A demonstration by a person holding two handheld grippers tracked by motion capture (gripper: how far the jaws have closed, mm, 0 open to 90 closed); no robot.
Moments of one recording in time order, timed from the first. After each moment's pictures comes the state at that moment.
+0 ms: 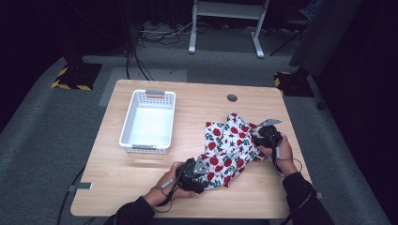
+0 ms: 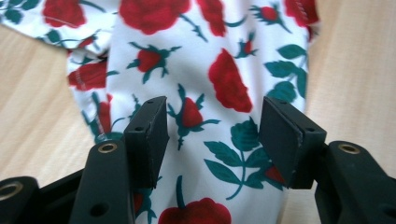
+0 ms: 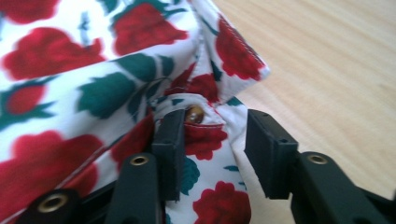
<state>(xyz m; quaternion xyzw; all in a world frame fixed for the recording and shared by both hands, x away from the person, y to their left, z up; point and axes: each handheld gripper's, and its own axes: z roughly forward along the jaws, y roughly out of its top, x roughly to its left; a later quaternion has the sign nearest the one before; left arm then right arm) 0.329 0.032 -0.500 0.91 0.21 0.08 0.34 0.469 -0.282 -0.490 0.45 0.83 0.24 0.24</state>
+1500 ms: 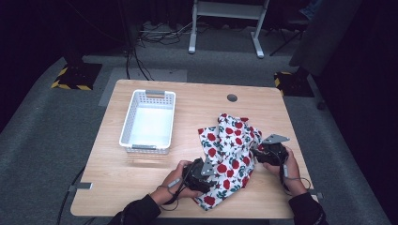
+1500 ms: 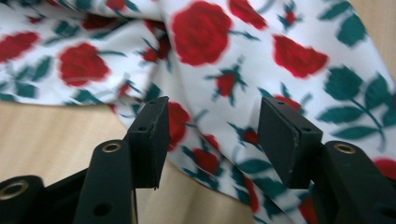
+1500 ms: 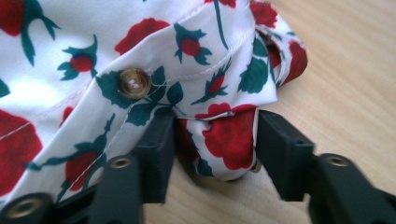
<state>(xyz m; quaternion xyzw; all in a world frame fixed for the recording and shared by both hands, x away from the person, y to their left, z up) 0.334 0.013 -0.495 0.91 0.18 0.10 0.35 0.409 -0.292 -0.494 0.41 0.84 0.27 0.23</state>
